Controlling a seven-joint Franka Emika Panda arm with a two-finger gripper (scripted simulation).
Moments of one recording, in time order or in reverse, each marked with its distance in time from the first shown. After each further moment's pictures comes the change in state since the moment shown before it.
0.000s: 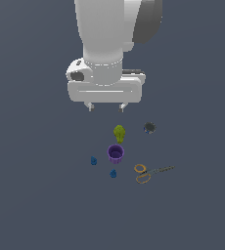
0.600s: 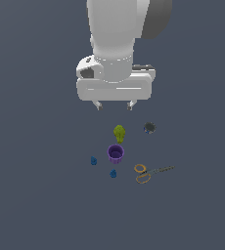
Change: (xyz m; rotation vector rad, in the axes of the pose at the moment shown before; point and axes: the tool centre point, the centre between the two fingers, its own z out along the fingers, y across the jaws) arm 0.000 -0.027 -0.007 0.026 0.018 -0.011
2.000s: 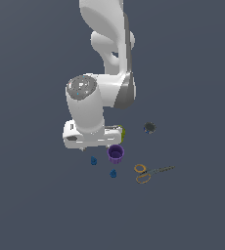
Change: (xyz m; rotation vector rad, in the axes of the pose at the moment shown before) arm 0.045 0.079 0.174 -0.022 -0.029 -0.128
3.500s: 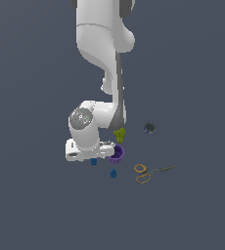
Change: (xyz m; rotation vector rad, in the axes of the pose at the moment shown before) arm -0.002 0.026 0.104 -0.011 -0.007 -0.044
